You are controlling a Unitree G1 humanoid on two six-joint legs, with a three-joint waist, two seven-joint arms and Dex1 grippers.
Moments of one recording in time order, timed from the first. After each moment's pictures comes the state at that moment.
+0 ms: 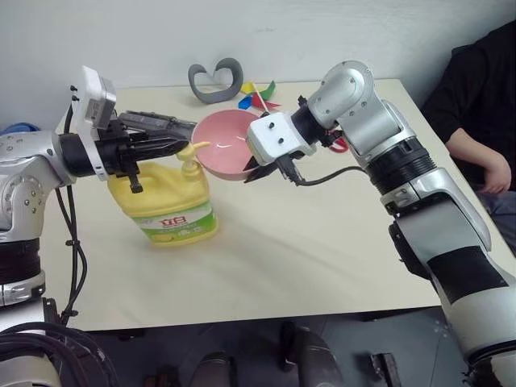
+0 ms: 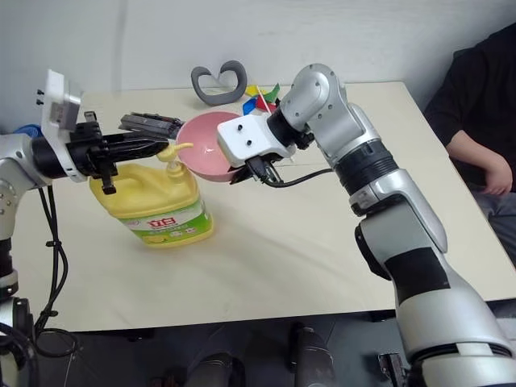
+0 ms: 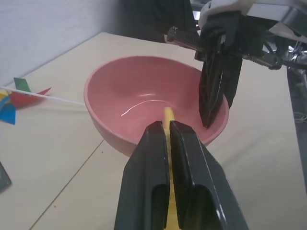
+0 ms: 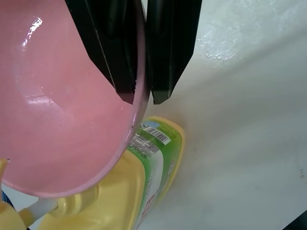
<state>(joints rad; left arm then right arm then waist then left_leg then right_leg) -0.74 0.90 0.18 -0.03 -0.59 0.68 -1.02 -1.47 -0.38 0.50 0.75 -0.01 -0.22 1.56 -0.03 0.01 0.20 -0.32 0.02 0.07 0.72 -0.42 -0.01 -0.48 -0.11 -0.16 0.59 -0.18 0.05</state>
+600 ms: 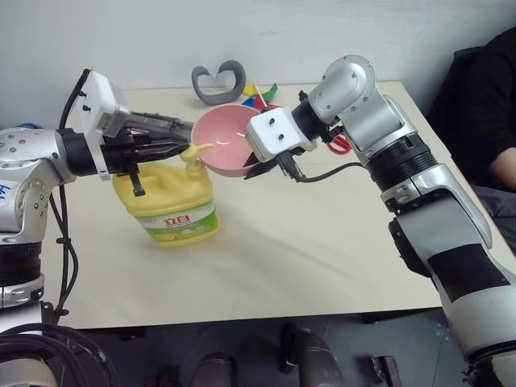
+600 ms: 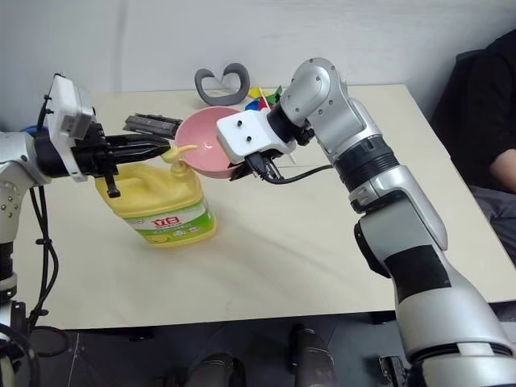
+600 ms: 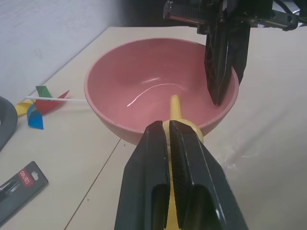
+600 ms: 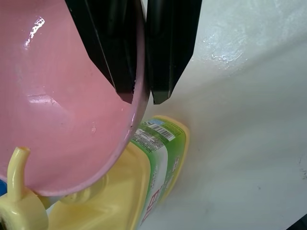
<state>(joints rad) -0.73 0.92 0.13 -0.03 -0.50 0.56 -1.04 -1.48 -0.38 0.49 0.75 -0.01 -0.24 1.56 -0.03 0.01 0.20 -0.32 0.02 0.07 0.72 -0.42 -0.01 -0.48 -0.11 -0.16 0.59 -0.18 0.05</state>
